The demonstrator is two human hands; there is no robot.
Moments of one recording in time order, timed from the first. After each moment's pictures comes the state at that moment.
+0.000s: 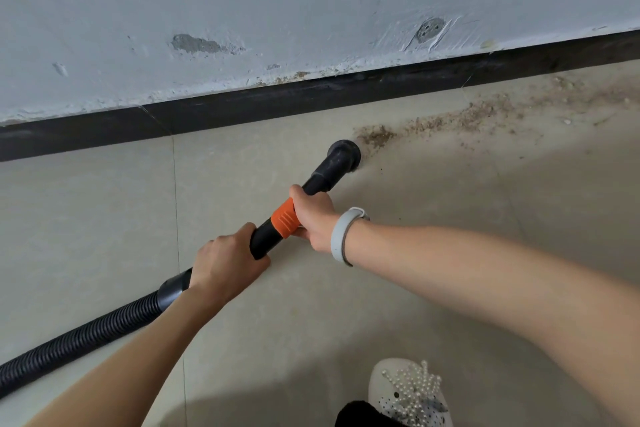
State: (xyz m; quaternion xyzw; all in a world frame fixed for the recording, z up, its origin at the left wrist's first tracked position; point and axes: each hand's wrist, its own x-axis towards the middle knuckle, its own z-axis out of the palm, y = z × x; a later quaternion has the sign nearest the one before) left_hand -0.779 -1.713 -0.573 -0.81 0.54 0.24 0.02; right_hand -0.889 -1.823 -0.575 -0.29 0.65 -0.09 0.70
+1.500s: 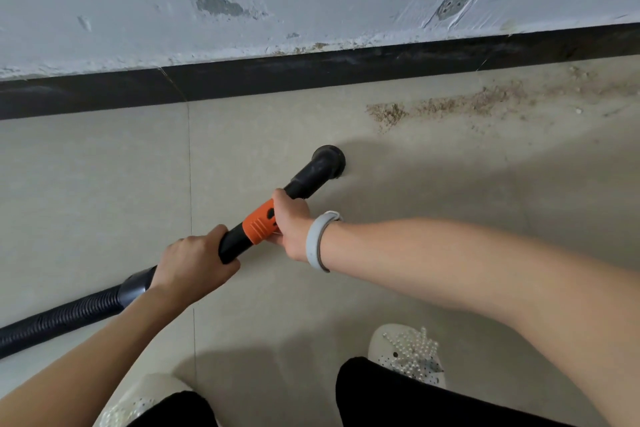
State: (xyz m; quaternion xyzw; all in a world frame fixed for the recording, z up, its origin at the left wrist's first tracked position) left_hand -0.743 -1.643 -0.570 -0.81 0.55 0.22 0.05; right_hand -0.861 -1.754 -0.563 -0.25 0.64 -0.03 0.73
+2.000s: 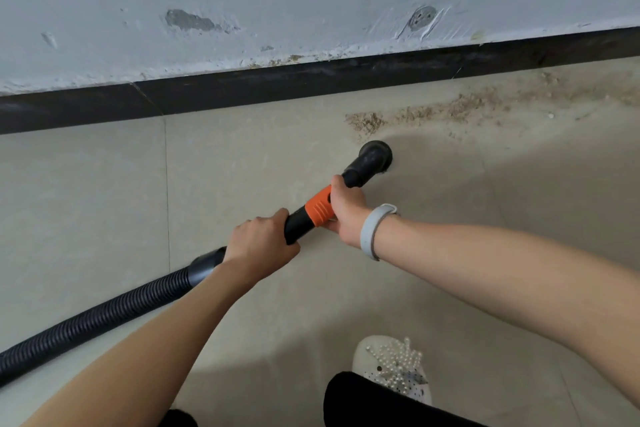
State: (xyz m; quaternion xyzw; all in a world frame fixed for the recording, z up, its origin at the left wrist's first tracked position) left_hand -0.830 -1.728 -0.569 -0.76 0.59 0.27 0.05; right_hand -0.944 -1.824 -0.574 -0.24 0.72 -0.12 0.64
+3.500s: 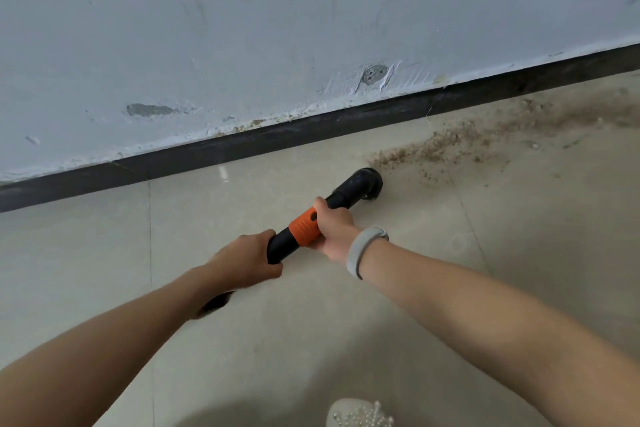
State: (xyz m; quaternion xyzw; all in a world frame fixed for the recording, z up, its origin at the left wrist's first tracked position) left_hand -0.834 -1.815 -0.535 -0.72 0.55 0.41 0.09; right_hand -0.970 -1.900 -0.570 -0.16 0.66 -0.12 0.72
